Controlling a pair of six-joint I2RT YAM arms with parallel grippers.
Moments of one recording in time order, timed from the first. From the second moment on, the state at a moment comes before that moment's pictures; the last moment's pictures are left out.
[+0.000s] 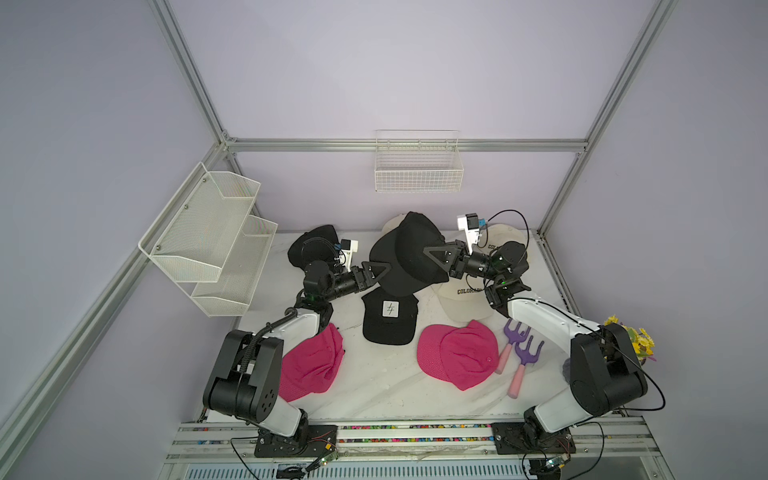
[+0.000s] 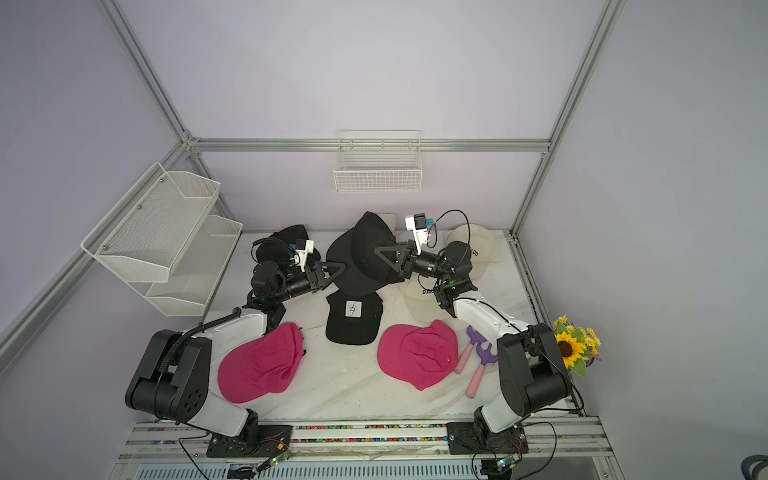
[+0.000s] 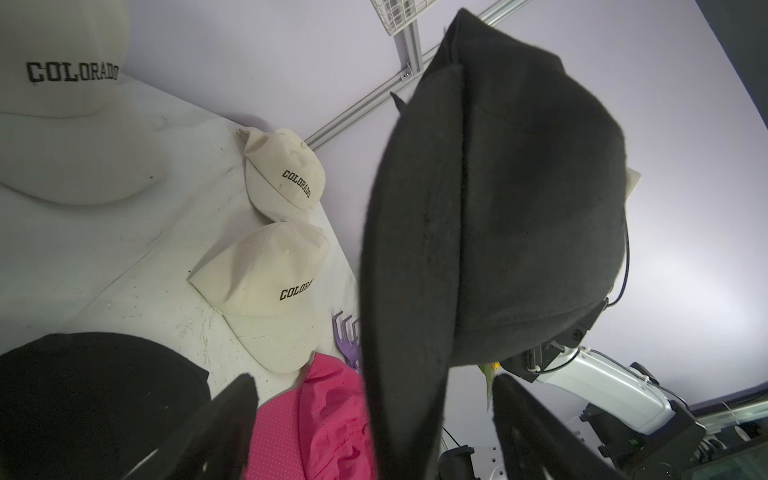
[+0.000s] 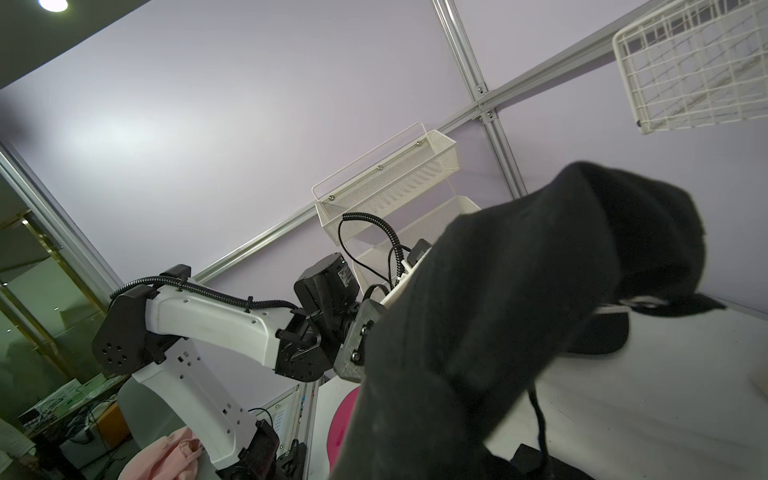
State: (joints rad) left arm -0.25 1.54 0.78 0.77 0.88 -1.02; right arm 0.32 1.56 1.01 0.91 -0.99 0.78
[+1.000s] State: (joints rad) left arm -0.26 1.52 0.93 0.57 1.05 -0.93; right arm 0.13 1.32 0.75 0.85 -0.91 0.73
